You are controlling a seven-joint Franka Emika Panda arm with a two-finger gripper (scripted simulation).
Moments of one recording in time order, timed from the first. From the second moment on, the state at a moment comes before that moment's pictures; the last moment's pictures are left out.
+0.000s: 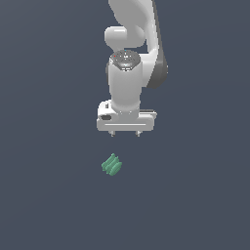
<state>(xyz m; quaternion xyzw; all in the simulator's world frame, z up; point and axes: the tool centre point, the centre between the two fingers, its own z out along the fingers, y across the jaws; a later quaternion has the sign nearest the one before) 0.018 0.002 0.190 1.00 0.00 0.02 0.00</state>
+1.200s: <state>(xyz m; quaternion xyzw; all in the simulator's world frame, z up) 0.030 0.008 0.194 1.00 -0.01 0.03 0.00</state>
